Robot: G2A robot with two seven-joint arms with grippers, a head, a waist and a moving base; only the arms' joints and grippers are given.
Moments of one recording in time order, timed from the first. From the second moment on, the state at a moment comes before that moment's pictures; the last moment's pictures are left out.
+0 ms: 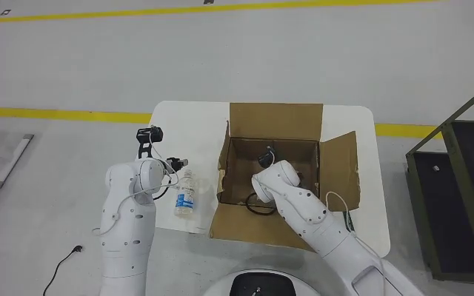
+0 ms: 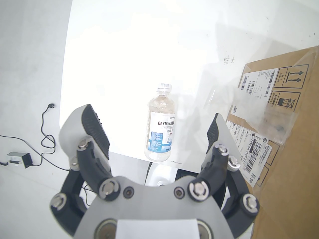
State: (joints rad) left arm 0.95 -1.54 -1.57 -1.53 1.47 0.07 -1.24; right arm -0.70 -1.48 0.81 -1.14 -1.65 0.28 1.54
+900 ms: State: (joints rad) left arm 0.95 -1.54 -1.57 -1.53 1.47 0.07 -1.24; right arm -0.79 -1.53 1.00 -1.16 -1.67 0.20 1.54
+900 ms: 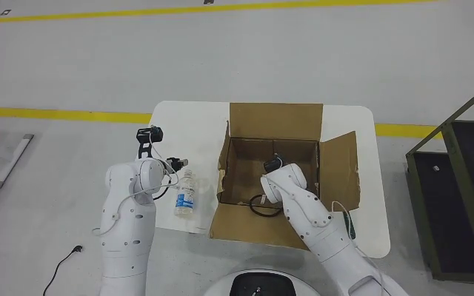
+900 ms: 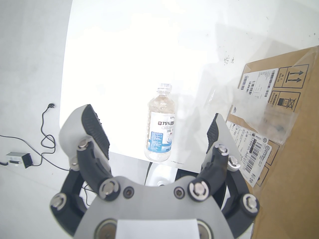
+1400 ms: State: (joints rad) left arm 0.95 -1.54 -1.57 -1.53 1.47 0.07 -1.24; right arm -0.81 -1.55 1.03 -1.20 -1.82 0.15 1.54
